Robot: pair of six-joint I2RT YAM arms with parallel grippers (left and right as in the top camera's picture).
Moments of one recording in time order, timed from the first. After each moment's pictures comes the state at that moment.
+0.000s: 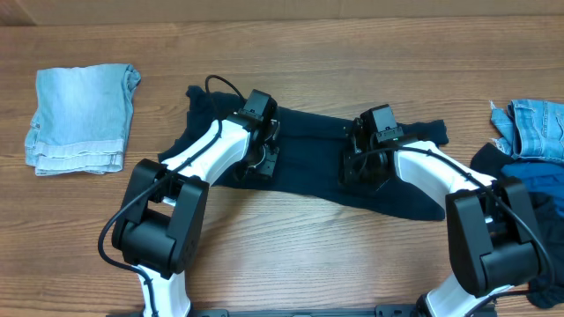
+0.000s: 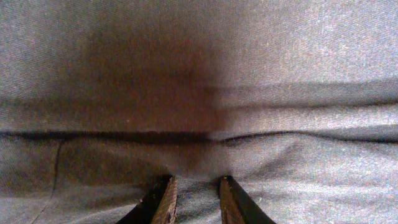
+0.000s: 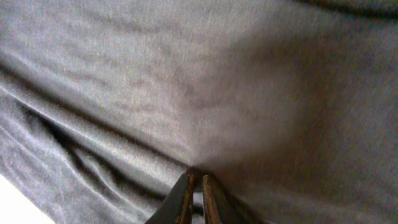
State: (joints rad) left arm -0.42 2.00 1.30 -0.76 0.10 -0.15; right arm 0.27 1.81 0.99 -0.46 -0.30 0.23
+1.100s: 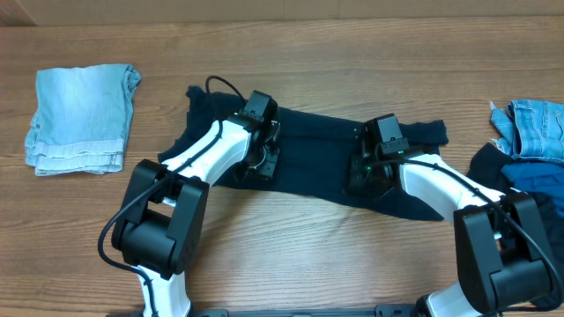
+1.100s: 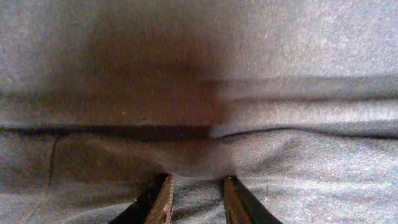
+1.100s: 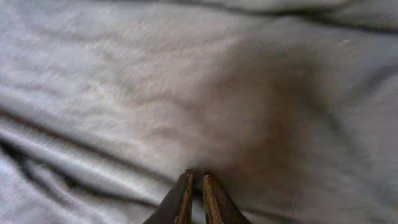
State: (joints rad) left arm -0.42 2.00 1.30 -0.78 0.09 -0.15; right arm 0.27 1.72 0.88 -0.39 -0.14 0.28
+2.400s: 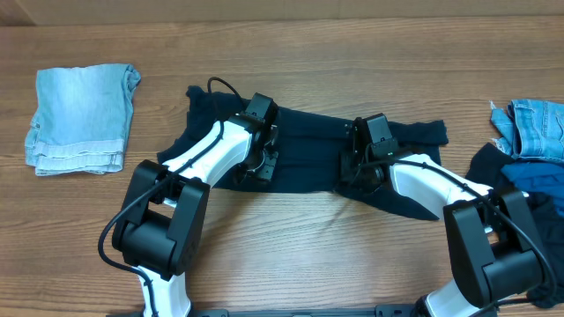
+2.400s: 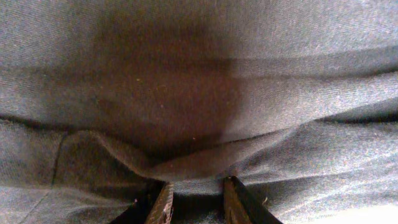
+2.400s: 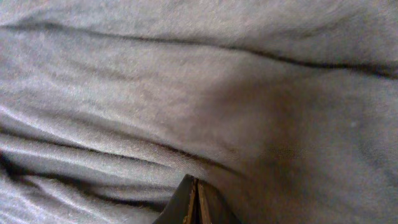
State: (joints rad) left arm -0.43 1.99 1.30 -0.82 0.06 -0.15; right arm 0.32 1.76 0.89 -0.28 -0.13 0.33
